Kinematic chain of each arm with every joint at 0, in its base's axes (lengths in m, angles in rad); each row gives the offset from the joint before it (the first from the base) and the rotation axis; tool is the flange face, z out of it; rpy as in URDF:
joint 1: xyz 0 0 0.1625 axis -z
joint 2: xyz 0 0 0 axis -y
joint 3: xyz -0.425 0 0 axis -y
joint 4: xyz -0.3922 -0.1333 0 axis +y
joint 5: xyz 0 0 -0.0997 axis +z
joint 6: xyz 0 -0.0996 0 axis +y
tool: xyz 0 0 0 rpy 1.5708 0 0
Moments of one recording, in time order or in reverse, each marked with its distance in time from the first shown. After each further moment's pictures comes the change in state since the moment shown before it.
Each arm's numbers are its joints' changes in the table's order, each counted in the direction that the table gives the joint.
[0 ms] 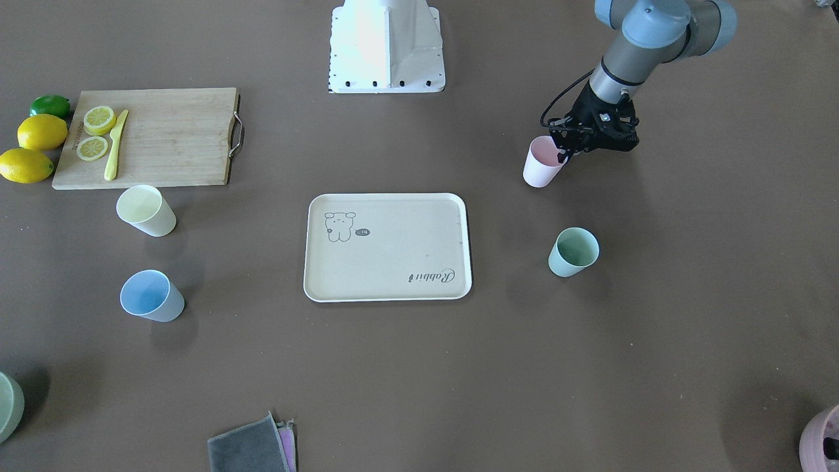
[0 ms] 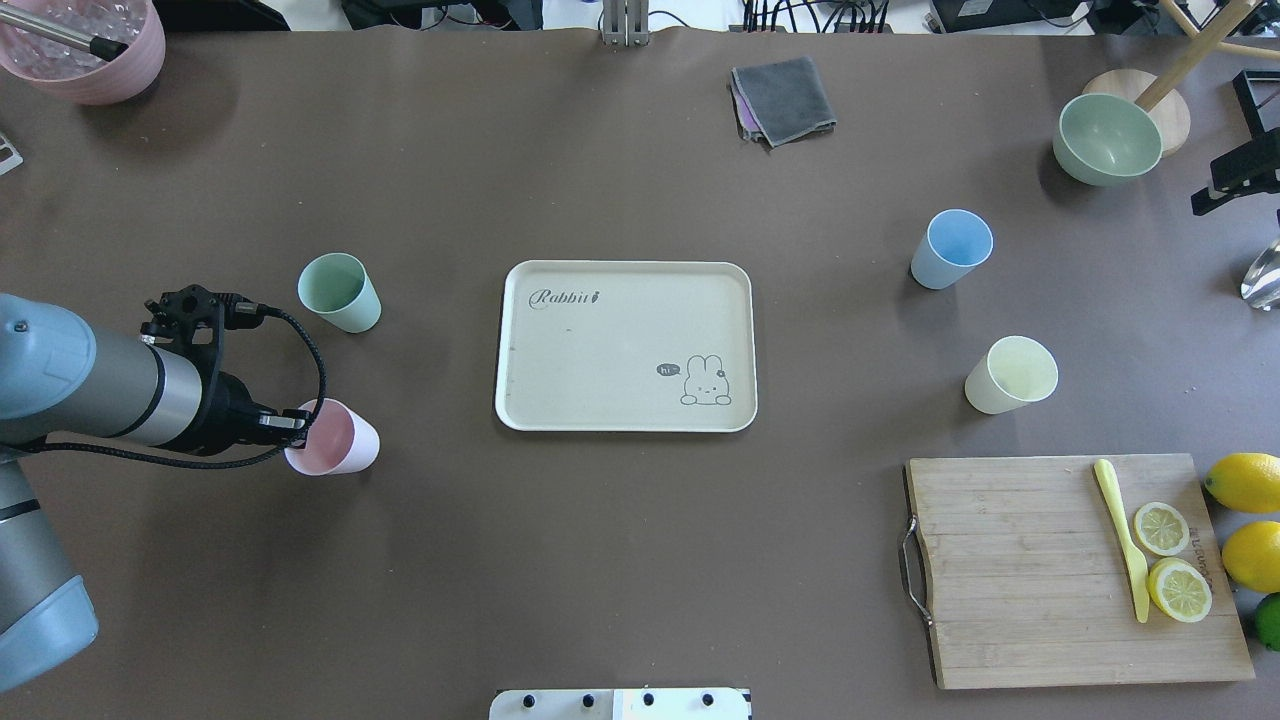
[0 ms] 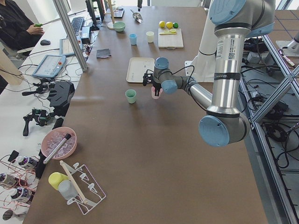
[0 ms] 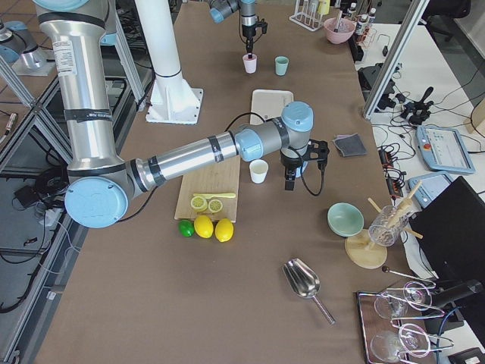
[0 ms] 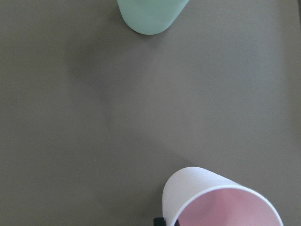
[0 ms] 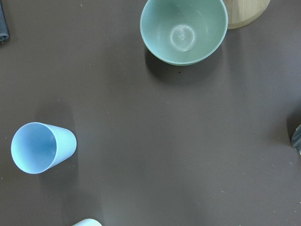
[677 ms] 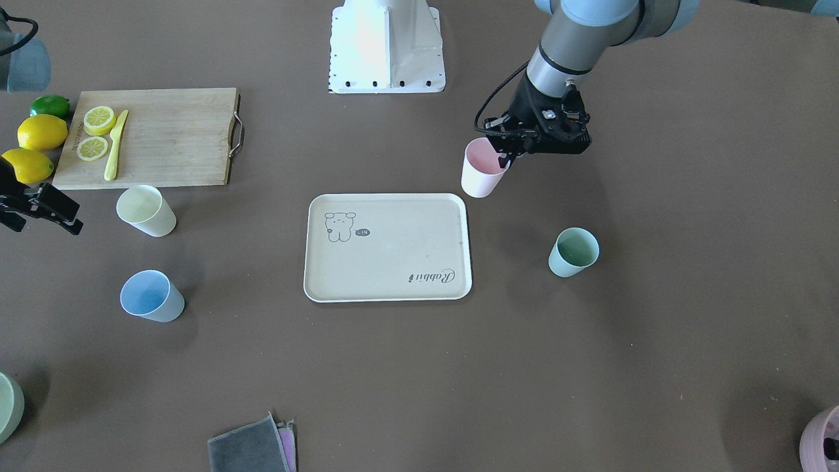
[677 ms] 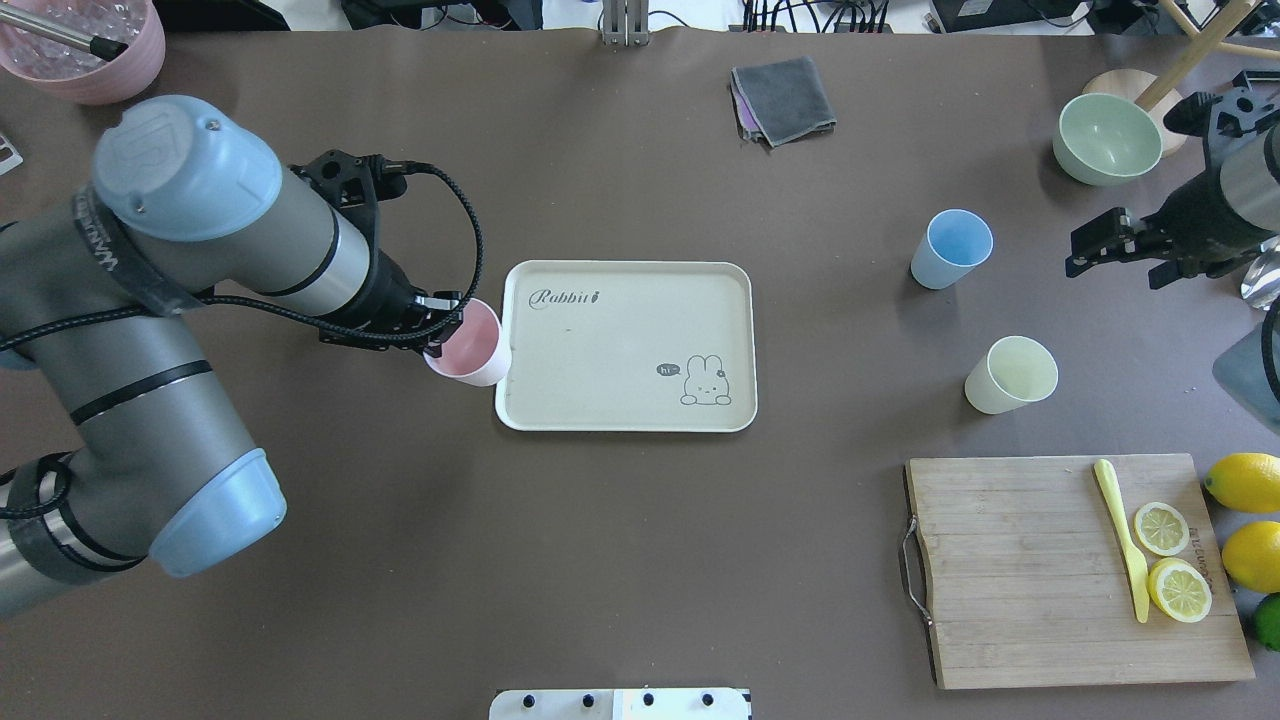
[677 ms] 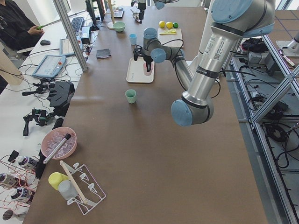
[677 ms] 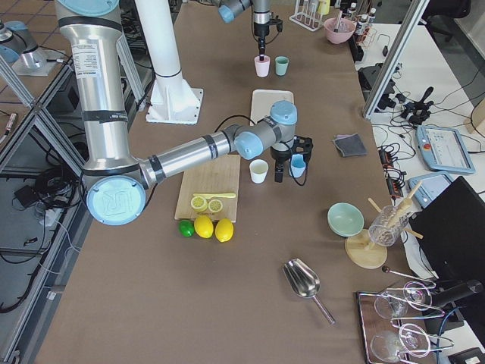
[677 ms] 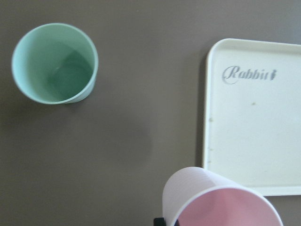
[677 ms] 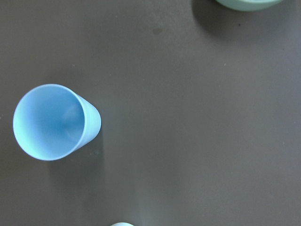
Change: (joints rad) left arm 0.045 -0.473 0.069 -0.424 0.048 0.115; right arm 0.252 -0.039 0.000 -0.201 0.159 -0.279
